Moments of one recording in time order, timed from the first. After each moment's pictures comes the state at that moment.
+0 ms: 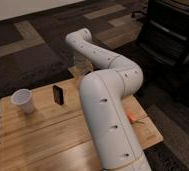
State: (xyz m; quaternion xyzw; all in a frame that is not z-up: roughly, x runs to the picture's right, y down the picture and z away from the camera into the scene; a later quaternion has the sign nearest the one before) arm -0.058 -0.095 0.936 -0.25 0.16 0.45 0.84
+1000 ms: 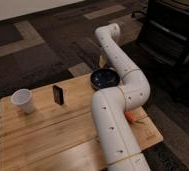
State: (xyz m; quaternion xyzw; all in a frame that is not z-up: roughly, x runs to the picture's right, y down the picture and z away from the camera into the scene) arm 0.123 -0.158 0.953 -0.14 0.19 0.60 0.76
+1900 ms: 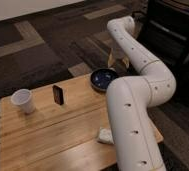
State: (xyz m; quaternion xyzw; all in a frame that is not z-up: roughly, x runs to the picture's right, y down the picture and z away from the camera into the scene) arm 0.135 -0.106 0.855 -0.16 0.25 0.71 0.64
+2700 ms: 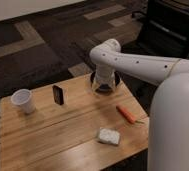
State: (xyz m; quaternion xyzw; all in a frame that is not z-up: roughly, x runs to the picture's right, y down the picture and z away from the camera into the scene) arm 0.020 -0.009 0.811 -0.21 0.19 0.62 0.73
